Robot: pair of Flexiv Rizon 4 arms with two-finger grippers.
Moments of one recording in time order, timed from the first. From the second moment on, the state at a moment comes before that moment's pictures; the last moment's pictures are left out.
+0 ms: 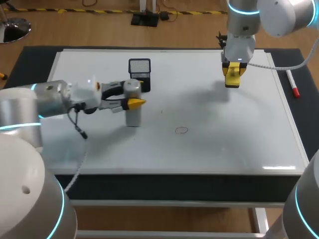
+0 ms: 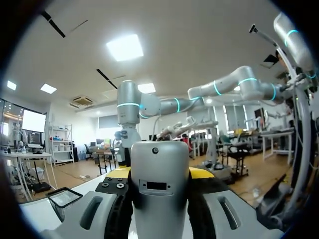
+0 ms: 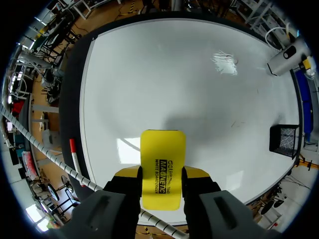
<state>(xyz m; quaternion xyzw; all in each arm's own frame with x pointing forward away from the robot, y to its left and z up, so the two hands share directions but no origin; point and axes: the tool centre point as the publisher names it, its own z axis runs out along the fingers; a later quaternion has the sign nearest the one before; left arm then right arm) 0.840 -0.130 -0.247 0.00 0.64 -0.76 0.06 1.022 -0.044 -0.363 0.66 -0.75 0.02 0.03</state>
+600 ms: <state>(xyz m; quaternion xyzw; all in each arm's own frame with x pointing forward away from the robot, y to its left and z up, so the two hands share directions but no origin) 0.831 -0.062 -0.256 -0.01 0.63 -0.77 0.08 1.022 -0.044 -0.363 0.66 -0.75 0.02 0.03</state>
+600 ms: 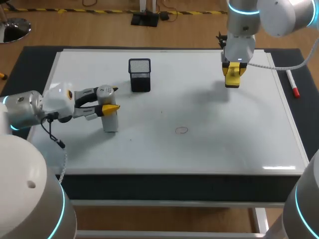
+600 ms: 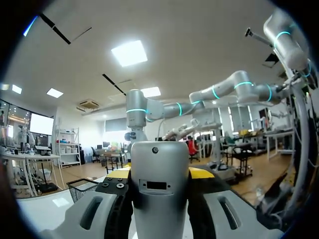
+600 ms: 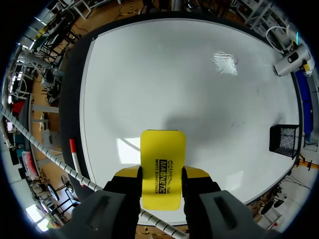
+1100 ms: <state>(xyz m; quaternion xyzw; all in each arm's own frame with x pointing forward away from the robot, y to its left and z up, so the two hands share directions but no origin) 0.832 -0.062 -0.253 -0.01 0.63 -0.77 0.08 1.008 -0.010 -0.355 0.71 -0.71 0.02 0.02</state>
